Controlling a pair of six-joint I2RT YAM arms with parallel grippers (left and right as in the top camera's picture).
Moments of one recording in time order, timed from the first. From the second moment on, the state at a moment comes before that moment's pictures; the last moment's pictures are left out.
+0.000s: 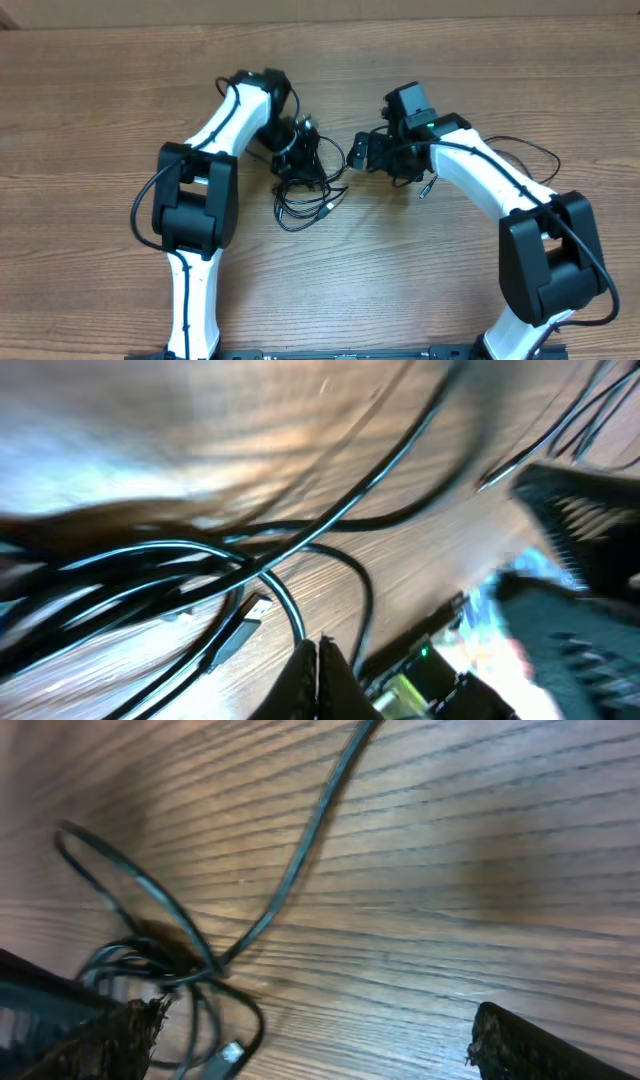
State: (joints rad) left arm -0.26 2.31 1.83 -1.28 0.74 -0.26; right arm 0.35 1.87 1.29 -0.64 -0.29 0.51
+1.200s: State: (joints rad) left arm -0.22 2.18 1.54 -1.14 0.33 -0.29; right arm 0.55 1.99 1.27 -0.60 -0.35 0.70
